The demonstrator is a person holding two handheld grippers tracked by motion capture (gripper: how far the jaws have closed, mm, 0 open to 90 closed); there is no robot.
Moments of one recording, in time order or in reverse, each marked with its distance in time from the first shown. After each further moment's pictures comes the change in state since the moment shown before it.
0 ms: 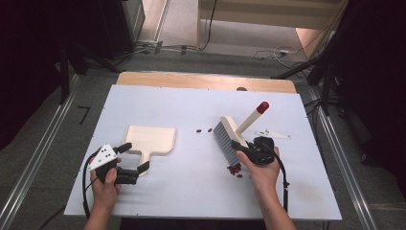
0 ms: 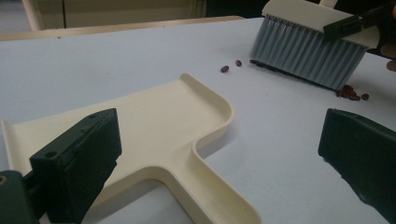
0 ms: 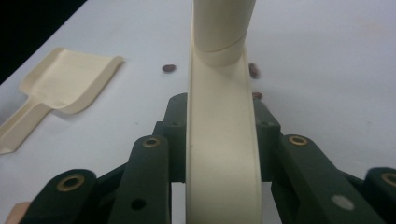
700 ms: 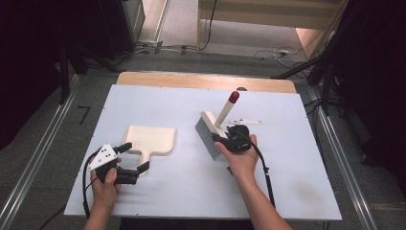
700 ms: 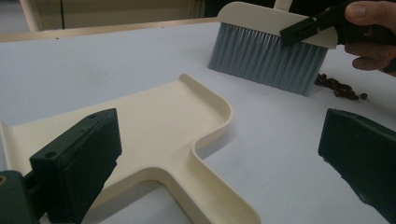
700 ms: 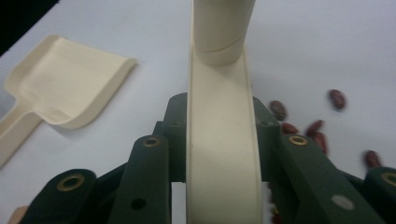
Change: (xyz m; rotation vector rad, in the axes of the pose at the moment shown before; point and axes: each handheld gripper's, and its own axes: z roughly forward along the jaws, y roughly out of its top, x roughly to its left) left arm 0.000 0.000 0.000 -0.001 -0.004 0.002; right arm 0.032 0.027 0.054 0.084 -0.026 -0.059
